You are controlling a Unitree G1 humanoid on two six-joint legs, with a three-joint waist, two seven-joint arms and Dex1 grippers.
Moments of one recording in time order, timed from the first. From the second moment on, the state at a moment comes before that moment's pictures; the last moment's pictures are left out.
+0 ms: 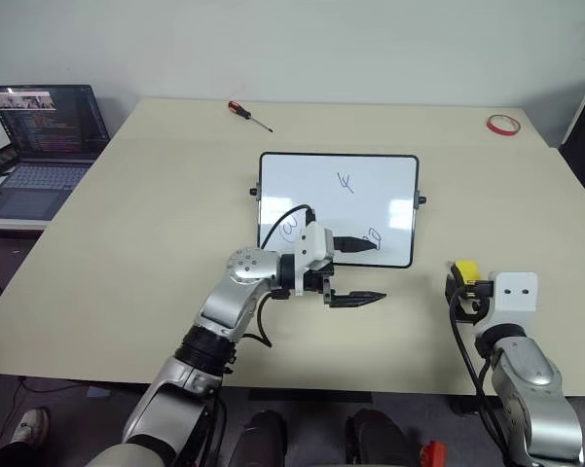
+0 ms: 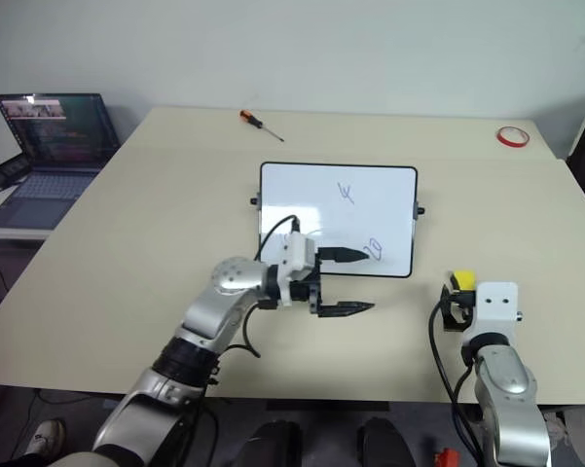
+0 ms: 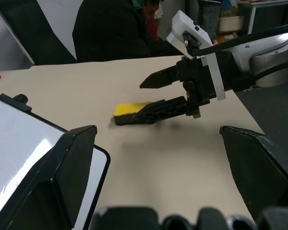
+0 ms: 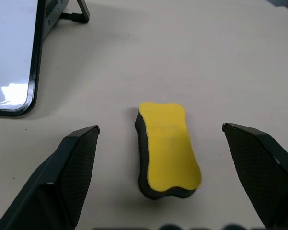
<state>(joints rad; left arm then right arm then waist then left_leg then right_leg) -0.59 0.22 -0.31 0.21 -0.26 0.01 -1.11 0.09 -0.18 -0.22 -0.48 0.04 0.60 0.09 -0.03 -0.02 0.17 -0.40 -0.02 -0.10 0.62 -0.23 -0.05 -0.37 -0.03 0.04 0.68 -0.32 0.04</state>
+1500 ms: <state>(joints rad) -0.58 0.20 -0.31 0.18 -0.26 0.02 -1.08 -0.10 -0.15 -0.35 -0.28 0.23 0.68 0.00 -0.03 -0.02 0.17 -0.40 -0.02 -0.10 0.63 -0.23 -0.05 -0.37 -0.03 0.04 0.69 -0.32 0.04</state>
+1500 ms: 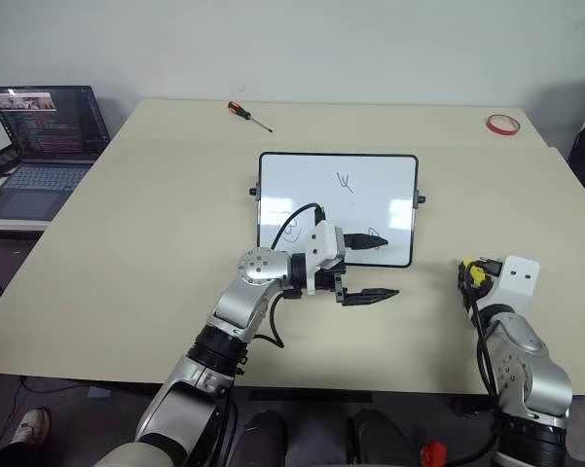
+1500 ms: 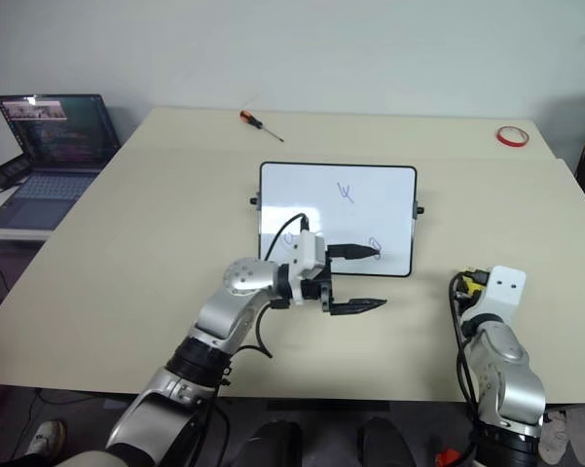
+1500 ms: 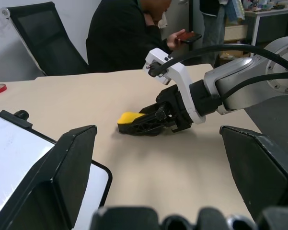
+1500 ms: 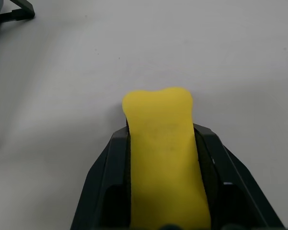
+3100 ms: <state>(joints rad) -0.43 0.21 -0.14 0.16 0.02 -0.01 -0.43 -0.81 -0.08 0.08 0.59 -0.04 -0.04 0.16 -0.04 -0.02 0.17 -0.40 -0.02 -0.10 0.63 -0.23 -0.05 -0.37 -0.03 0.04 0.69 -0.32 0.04</state>
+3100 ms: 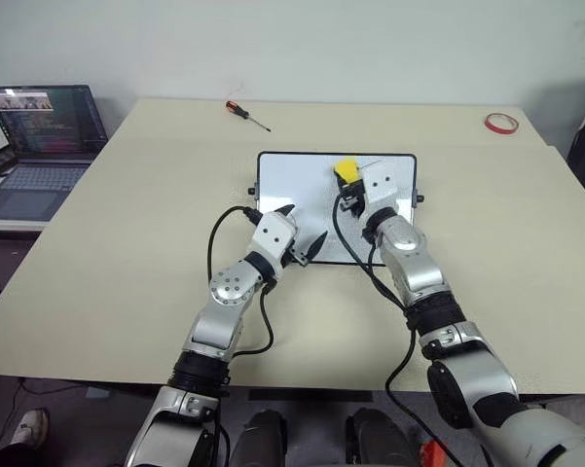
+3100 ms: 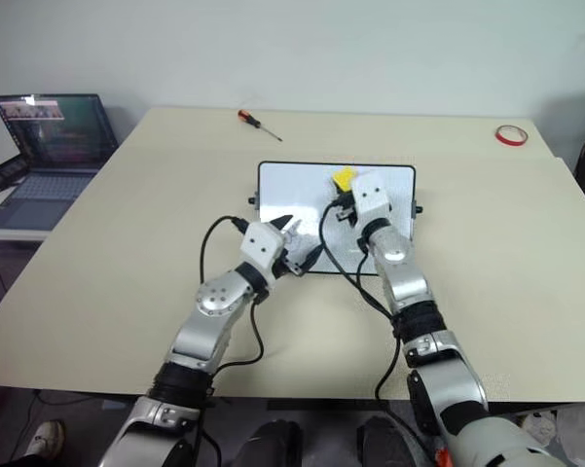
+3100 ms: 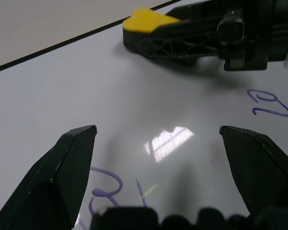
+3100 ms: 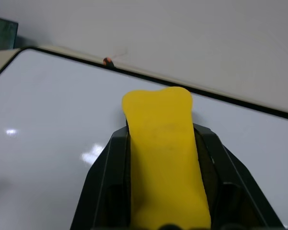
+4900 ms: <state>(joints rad) -0.08 0.34 -0.09 -0.23 -0.10 0.07 -0.51 -0.06 -0.34 -0.02 -0.48 0.10 0.40 0.37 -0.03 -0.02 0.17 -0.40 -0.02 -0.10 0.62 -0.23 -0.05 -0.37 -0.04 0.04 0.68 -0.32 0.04</state>
